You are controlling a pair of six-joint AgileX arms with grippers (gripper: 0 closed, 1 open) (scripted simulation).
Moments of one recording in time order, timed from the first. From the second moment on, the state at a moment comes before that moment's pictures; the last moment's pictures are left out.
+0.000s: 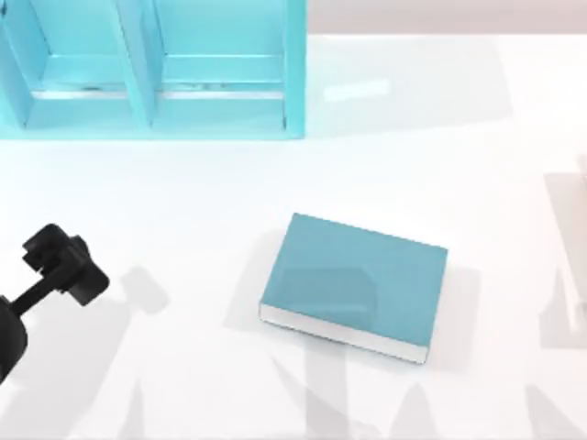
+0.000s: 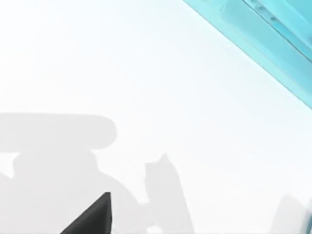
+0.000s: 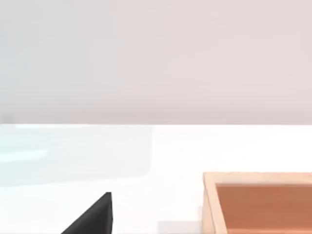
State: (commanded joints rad) left arm -0.43 0.59 0.30 -0.28 -0.31 -0.89; right arm 0.00 0.00 0.00 0.00 0.00 0.00
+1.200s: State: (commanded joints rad) left arm 0.00 0.00 0.00 0.00 0.00 0.00; right arm 0.00 0.01 0.01 -0.01 0.00 0.00
